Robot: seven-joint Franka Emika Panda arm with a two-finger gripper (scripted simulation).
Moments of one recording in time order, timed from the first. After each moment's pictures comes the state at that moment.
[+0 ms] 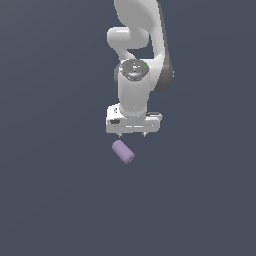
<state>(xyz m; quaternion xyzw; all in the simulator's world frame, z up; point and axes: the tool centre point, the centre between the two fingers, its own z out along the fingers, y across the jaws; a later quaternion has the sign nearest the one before) -0.011 0.018 0.168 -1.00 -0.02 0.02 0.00</state>
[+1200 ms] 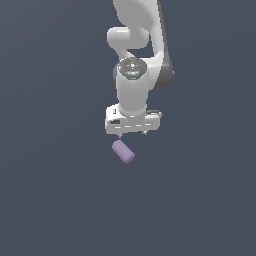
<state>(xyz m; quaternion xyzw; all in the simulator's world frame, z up) -0.011 0.018 0.171 -1.00 -0.05 0.02 0.01</state>
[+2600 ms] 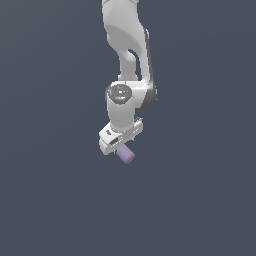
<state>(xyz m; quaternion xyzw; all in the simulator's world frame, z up) -0.005 -0.022 0.095 -0.95 -0.33 0.00 0.00</state>
